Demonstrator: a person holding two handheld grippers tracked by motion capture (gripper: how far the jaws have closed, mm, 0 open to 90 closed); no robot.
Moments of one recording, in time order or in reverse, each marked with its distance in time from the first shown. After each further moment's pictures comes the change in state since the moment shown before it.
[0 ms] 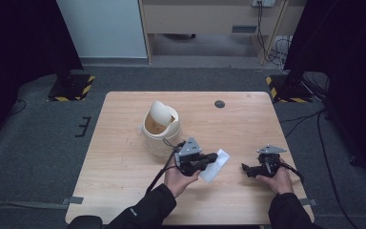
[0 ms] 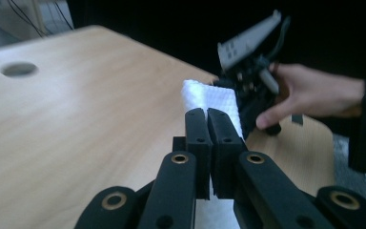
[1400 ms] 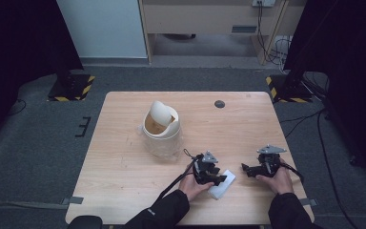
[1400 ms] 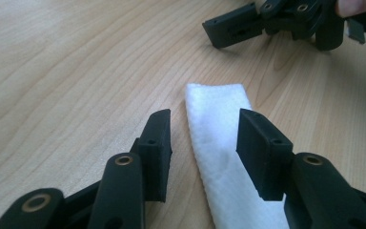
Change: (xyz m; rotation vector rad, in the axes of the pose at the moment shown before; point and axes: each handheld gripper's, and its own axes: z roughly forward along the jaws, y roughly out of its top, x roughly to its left) left arm 0.001 -0.072 0.098 0.354 -0.015 -0.103; right arm 0.000 0.000 0.000 0.002 0.001 0.002
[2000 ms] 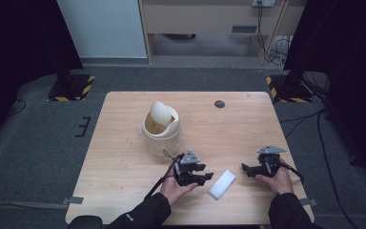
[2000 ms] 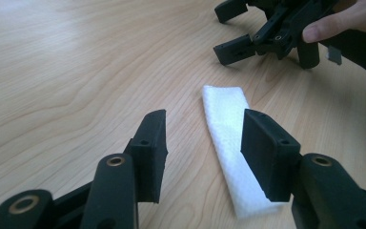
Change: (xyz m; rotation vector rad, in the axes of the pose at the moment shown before) left arm 0.006 -0.012 -0.056 -0.124 0.028 -0.005; right arm 0.000 0.000 0.000 0.000 0.000 0.000
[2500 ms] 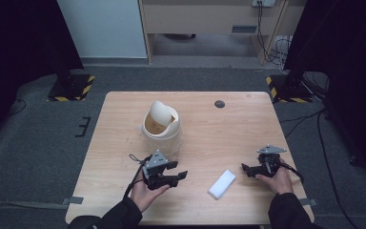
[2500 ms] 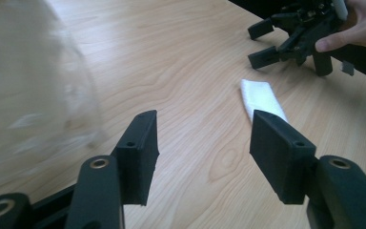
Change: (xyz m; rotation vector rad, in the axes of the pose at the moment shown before) left arm 0.021 -0.023 -0.083 -0.090 0.096 -0.022; right arm 0.000 0.000 0.000 0.000 0.000 0.000
